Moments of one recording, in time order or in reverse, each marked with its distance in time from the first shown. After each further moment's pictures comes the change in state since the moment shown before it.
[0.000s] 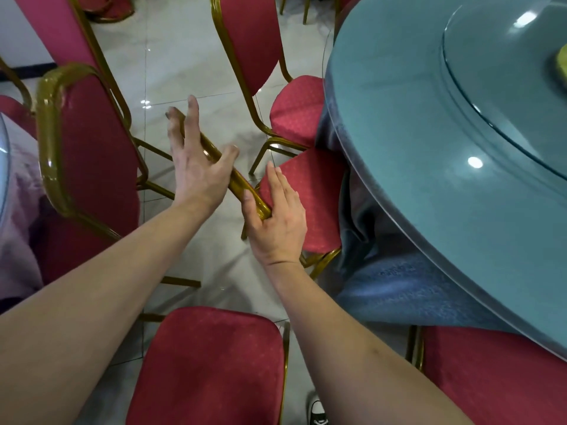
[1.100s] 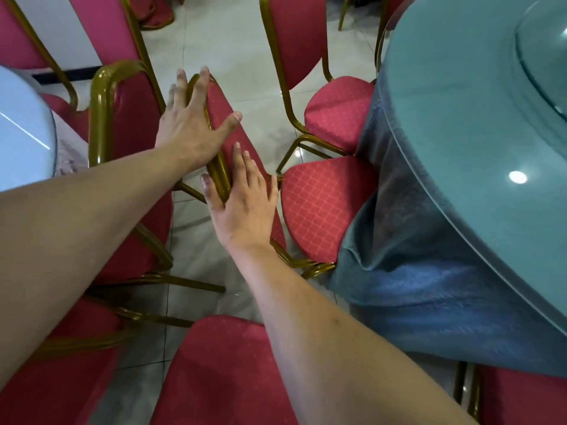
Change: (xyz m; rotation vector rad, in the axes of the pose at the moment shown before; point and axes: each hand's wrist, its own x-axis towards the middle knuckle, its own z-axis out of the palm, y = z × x) left_hand 0.100 -0.066 -0.073 0.576 -0.127 0.055; right_hand 0.015 -0.058 0.136 -0.097 -0.260 -0.077
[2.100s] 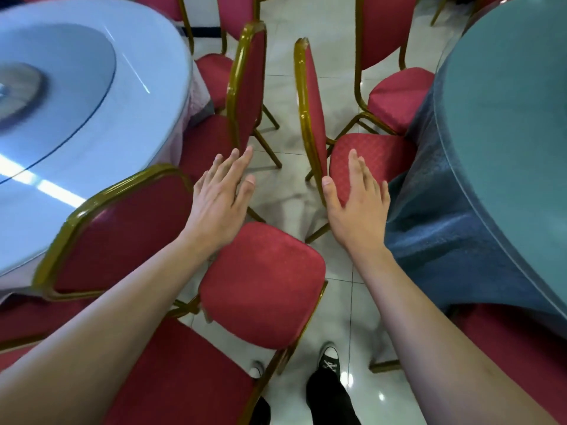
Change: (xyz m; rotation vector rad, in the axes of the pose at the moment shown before) left_hand -0.410 0.025 -0.091 -0.143 0.010 -0.163; right_hand -0.219 0.013 -0.208 -0.166 -0.118 -0.097
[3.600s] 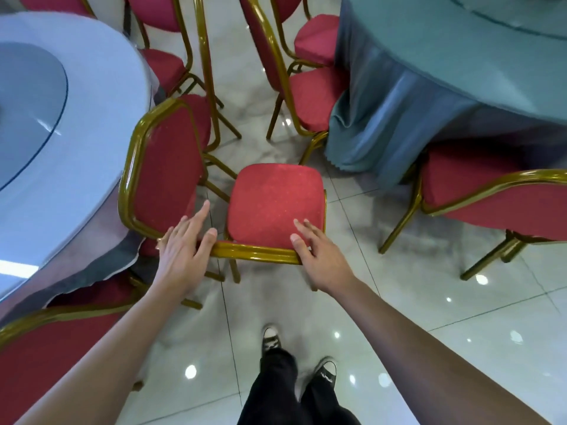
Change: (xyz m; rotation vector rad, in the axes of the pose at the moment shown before) left_hand -0.313 -0.249 -0.075 0.013 -0.276 0.130; right_hand -0.441 -0.157 0.087 0.232 -0.354 0.414
